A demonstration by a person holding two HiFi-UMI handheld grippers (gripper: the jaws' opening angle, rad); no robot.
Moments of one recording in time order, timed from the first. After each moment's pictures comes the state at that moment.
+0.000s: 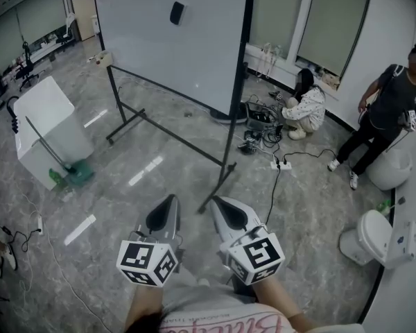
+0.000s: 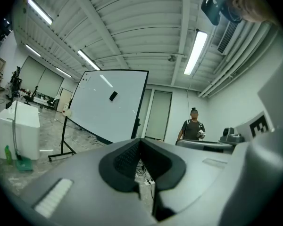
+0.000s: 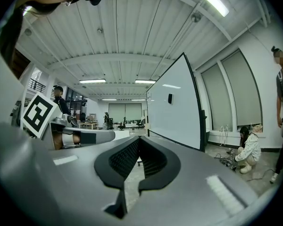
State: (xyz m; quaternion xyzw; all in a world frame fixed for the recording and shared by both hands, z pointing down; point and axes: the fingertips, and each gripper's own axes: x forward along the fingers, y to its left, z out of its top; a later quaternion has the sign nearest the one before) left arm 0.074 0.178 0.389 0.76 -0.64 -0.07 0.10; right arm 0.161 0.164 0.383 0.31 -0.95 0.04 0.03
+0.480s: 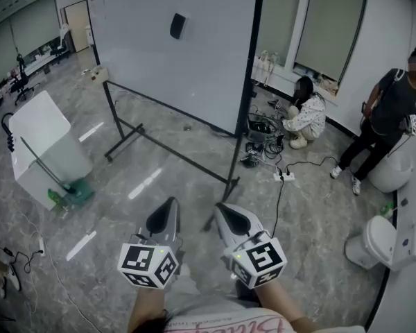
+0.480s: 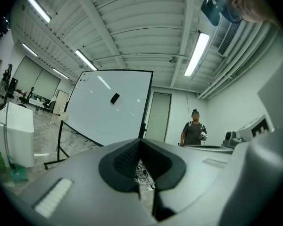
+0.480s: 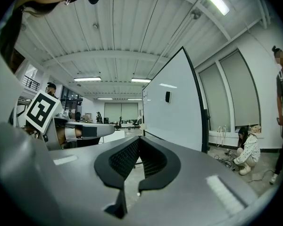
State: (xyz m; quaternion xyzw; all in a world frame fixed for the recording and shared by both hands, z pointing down) left arm 0.021 0.111 0.378 0.77 -0.63 -0.08 0.08; right arm 0.118 0.102 0.385 0.33 -0.94 0.04 0.03
